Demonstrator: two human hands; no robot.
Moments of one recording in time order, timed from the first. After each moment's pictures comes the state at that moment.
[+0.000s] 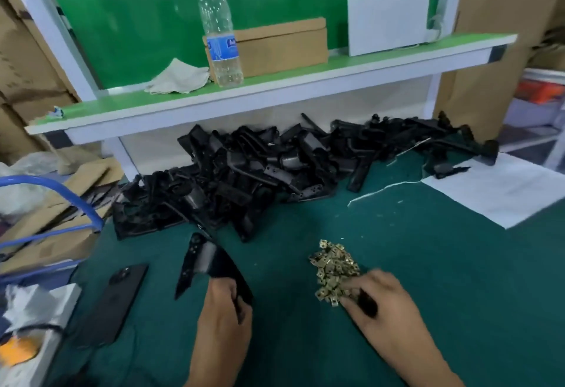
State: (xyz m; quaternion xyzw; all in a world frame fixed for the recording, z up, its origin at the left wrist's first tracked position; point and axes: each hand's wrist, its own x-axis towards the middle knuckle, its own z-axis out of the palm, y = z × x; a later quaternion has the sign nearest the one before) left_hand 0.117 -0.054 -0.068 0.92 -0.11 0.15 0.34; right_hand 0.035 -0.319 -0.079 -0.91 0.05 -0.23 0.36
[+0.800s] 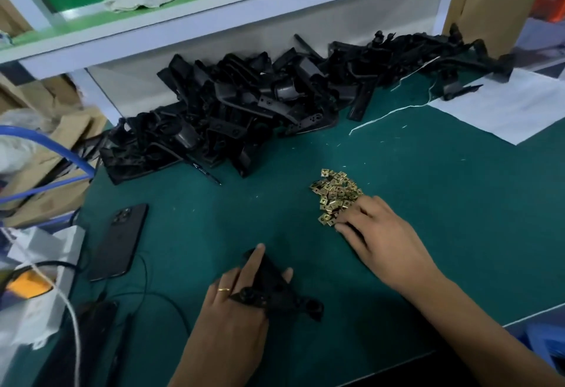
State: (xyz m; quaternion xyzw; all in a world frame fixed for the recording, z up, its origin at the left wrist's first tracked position) left_hand 0.041 -0.015 -0.070 0.92 -0.36 0.00 0.13; right_hand 0.025 -0.303 -0.072 -0.95 -0.02 -0.22 0.22
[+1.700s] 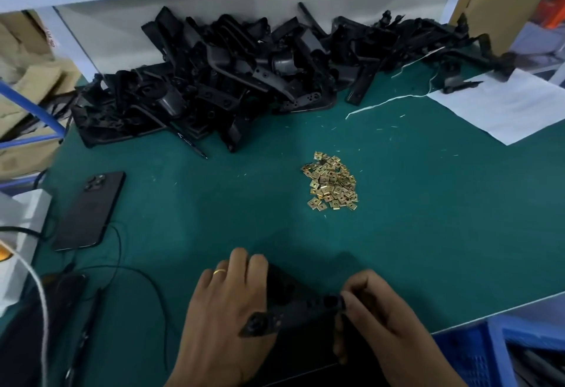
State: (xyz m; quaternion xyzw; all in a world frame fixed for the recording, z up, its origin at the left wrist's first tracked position) left_hand 0.014 -0.045 -0.044 0.95 -0.29 0.09 0.09; right_hand -0.081 -0.243 -0.053 -0.62 0.14 0.00 0.77
